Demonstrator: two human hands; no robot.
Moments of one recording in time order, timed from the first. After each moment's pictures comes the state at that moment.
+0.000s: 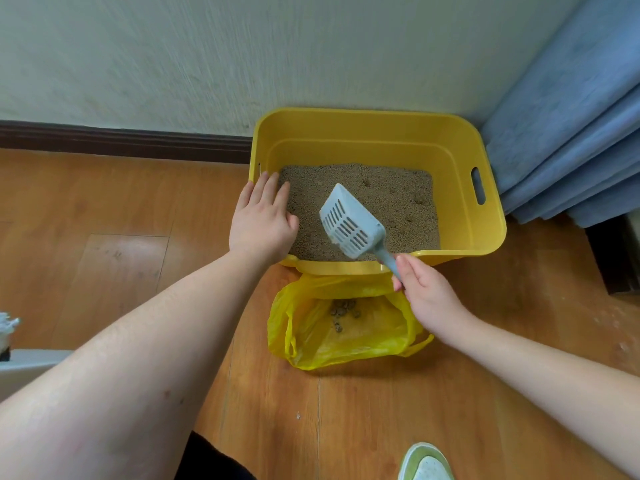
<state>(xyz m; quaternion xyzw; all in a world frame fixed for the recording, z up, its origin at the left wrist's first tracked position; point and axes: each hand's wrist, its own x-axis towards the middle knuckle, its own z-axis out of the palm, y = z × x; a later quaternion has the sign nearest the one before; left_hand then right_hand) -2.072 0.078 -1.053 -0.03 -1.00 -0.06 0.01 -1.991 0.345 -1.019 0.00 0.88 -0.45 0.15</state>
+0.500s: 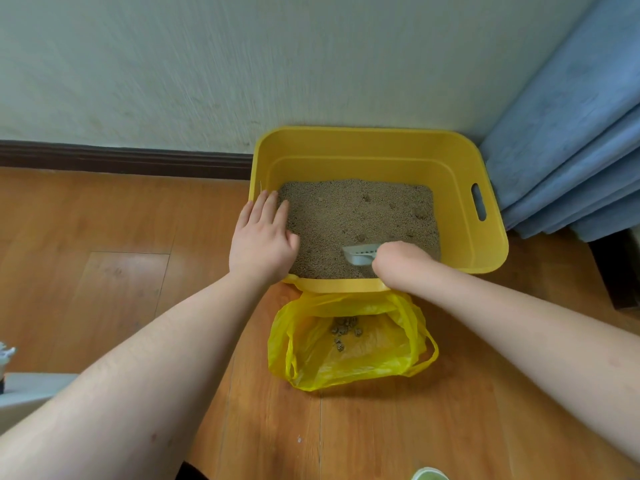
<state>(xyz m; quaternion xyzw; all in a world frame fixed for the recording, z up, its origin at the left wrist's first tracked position) -2.072 0.079 -1.054 -0.02 -1.00 -0.07 0.01 -2.080 0.290 -1.008 0.04 0.94 0.03 0.35</state>
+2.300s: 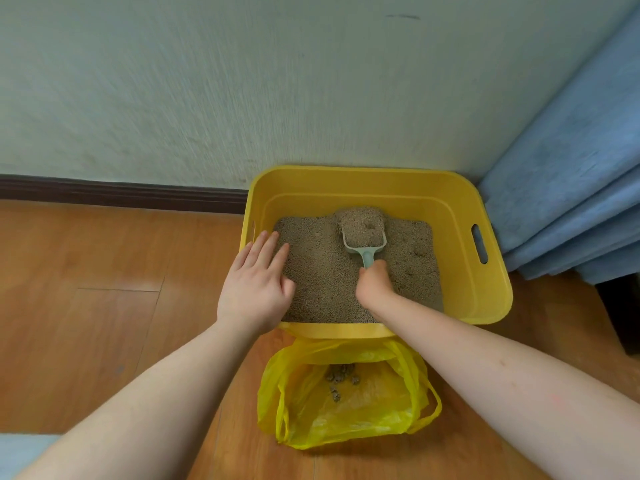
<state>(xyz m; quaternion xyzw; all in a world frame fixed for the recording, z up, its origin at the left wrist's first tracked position) -2.076 0.078 -1.053 -0.05 -1.00 -0.06 -0.01 -2.132 0.272 -1.077 0.38 0.76 -0.49 0.19</state>
